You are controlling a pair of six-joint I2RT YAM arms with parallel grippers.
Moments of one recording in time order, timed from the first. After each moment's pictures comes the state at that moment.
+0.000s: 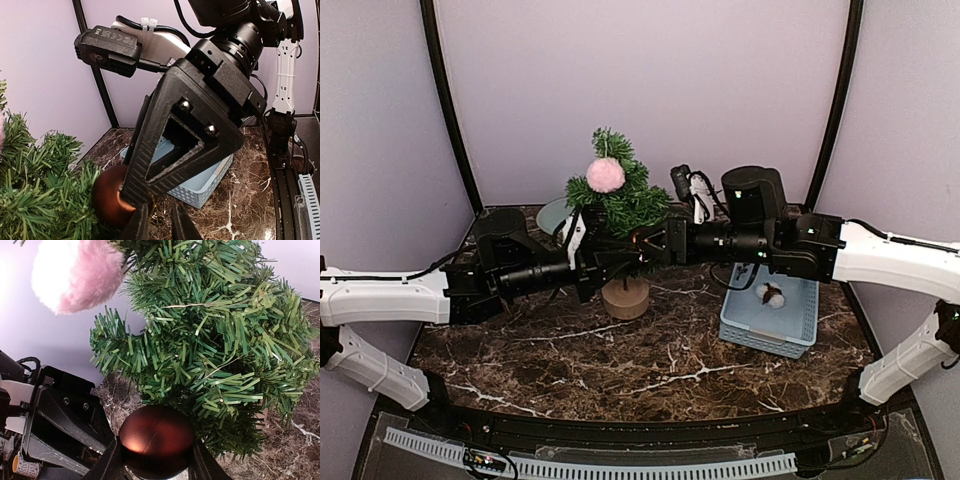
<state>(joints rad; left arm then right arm) -0.98 1.26 0.82 0.40 0.21 0.22 1.03 1.38 1.20 -0.17 -0.05 0.56</state>
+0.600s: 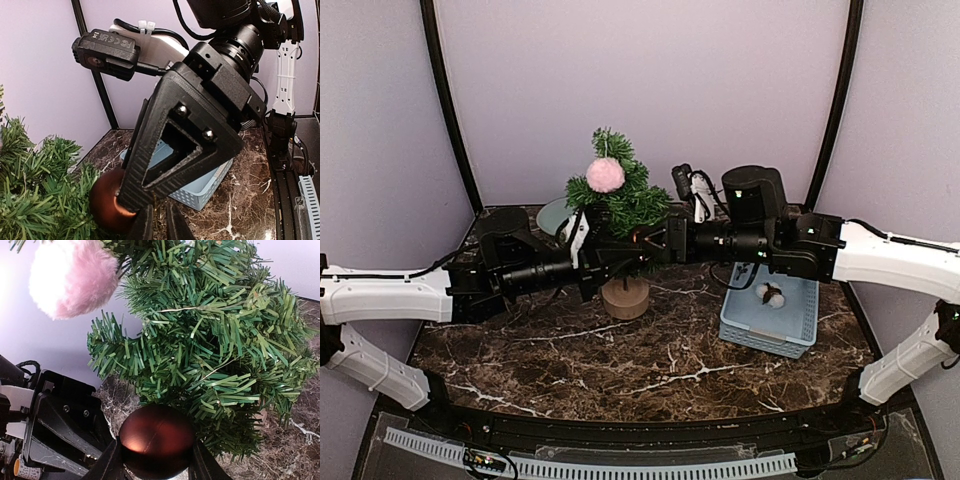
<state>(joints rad) -0.98 1.28 0.83 0.40 0.20 0.22 1.03 1.38 1.20 -0.16 -0.05 0.57</state>
